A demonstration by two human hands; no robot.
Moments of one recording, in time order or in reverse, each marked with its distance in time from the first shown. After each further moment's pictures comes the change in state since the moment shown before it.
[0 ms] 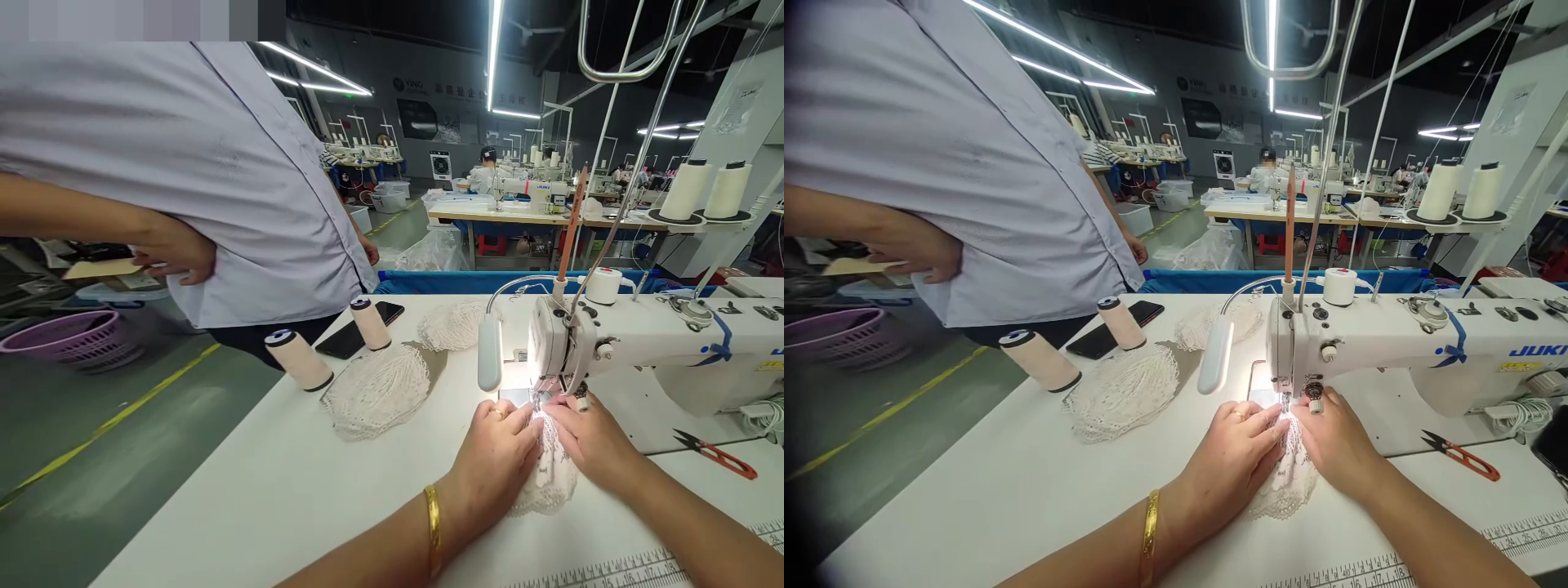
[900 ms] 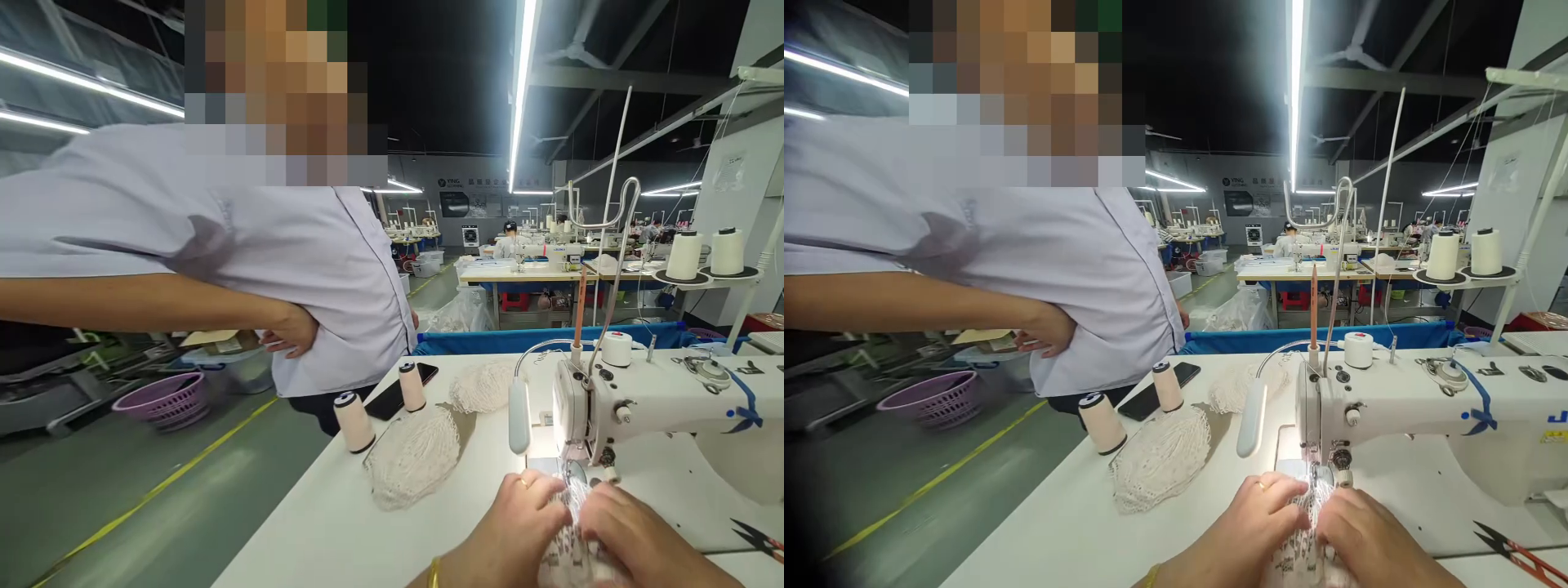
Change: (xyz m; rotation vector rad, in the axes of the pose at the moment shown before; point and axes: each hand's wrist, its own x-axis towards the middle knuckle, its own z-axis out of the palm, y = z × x) left_hand -0.017 -0.035 0.016 -0.065 -0.060 0.133; right_hand -0.014 -0.003 0.001 0.132 -0.040 -0.304
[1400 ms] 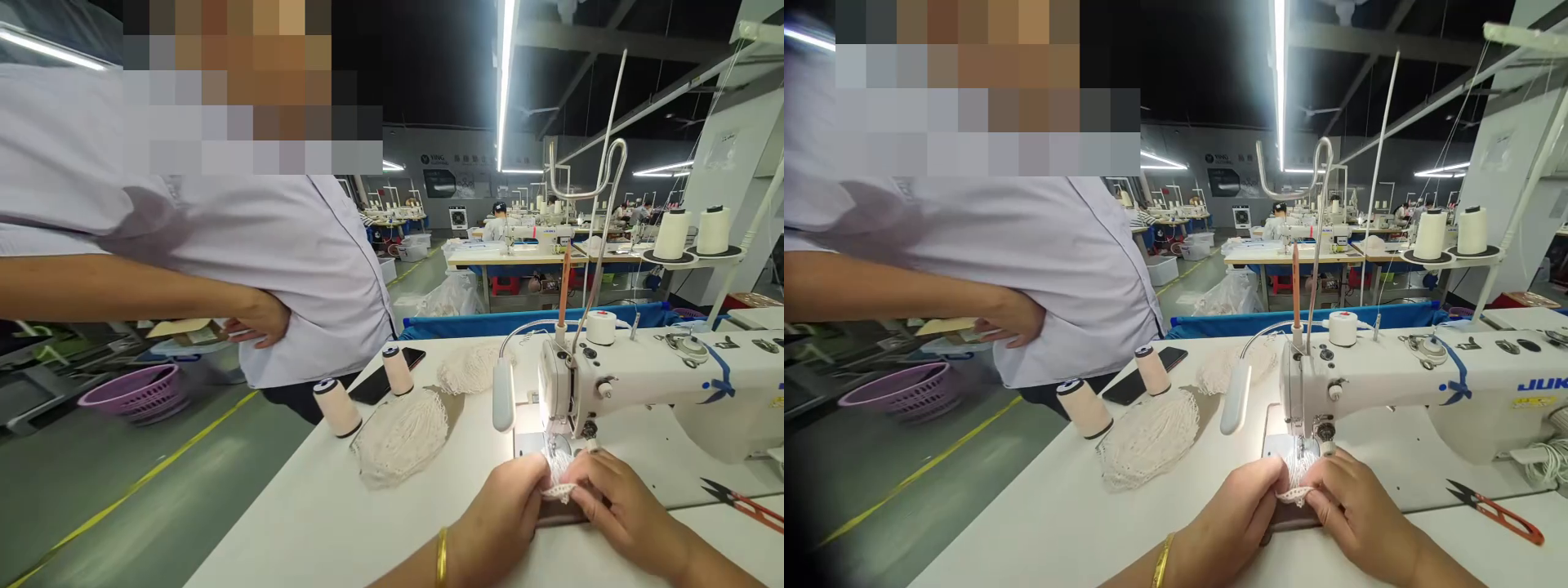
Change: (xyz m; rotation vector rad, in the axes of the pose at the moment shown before) left_hand 0.014 0.026 -0.024 -0.366 0.092 -0.253; right_hand 0.007 -0.010 -0.014 0.286 0.121 0.174
